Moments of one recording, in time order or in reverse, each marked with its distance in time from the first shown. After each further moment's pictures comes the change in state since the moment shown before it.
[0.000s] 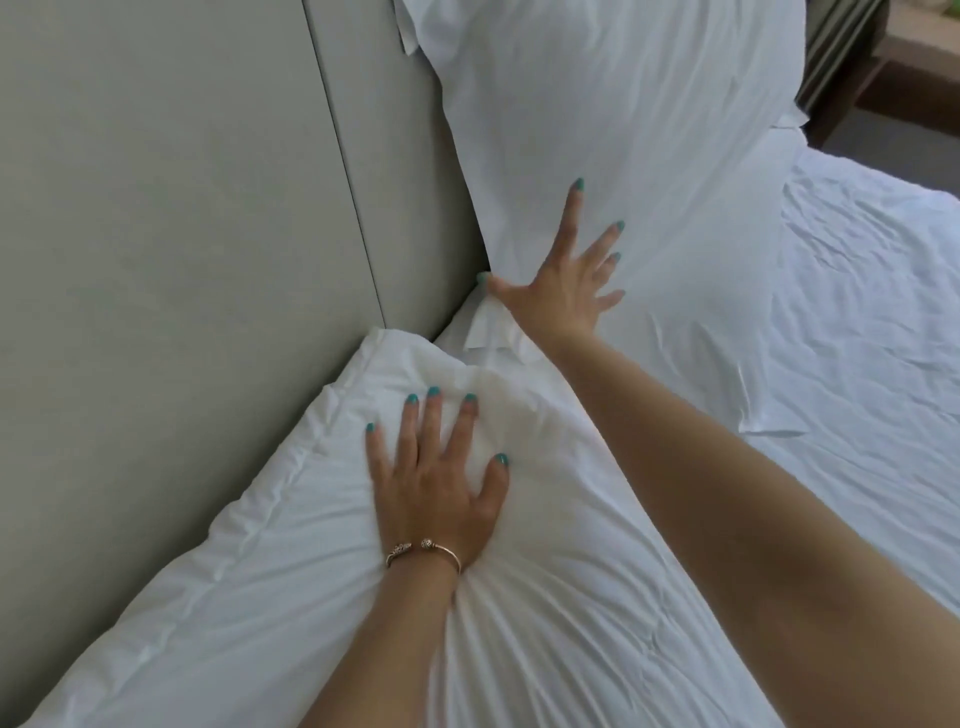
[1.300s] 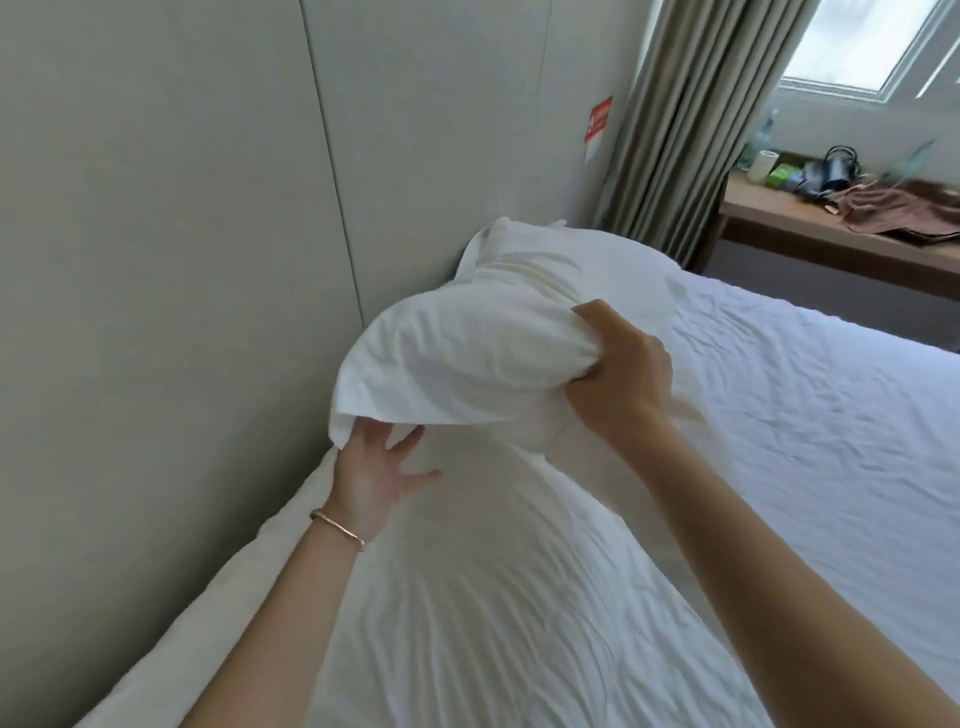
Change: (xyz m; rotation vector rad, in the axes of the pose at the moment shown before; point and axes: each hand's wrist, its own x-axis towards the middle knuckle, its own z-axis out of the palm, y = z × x) left_hand -0.023 0.017 -0.228 -1.896 -0.343 -0.399; right_hand -0.153 -0.010 -0.273 0.021 0.201 -0.334
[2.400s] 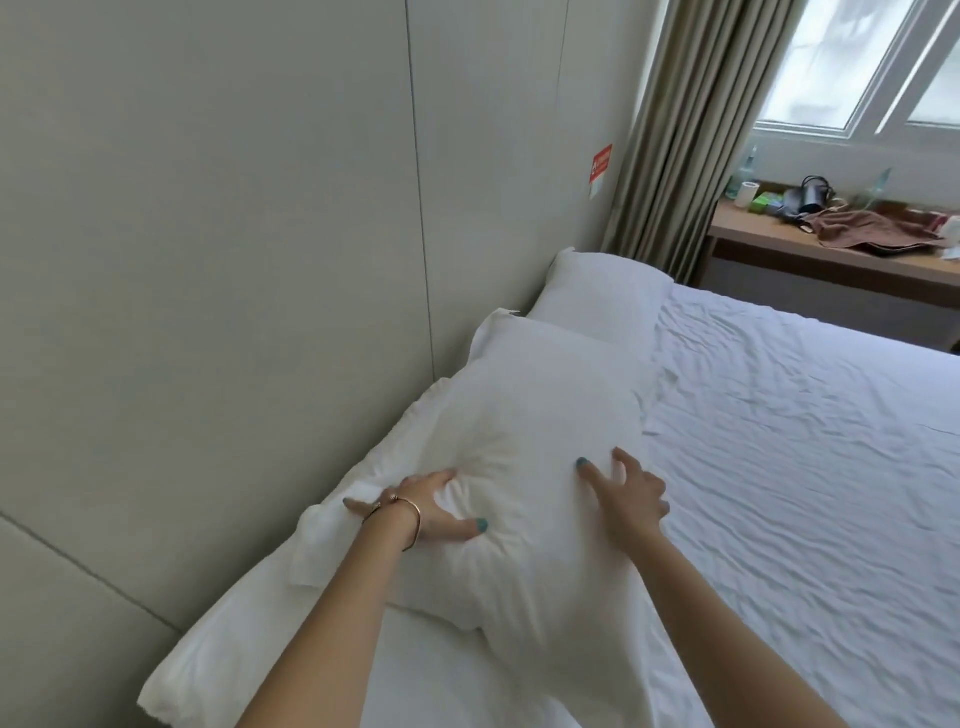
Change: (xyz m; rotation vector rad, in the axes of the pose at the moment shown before) left_hand -0.168 -0.003 -0.049 1.819 -0.069 -0.366; right_hand -0.221 0.008 -0.027 0.237 -0.293 0.757
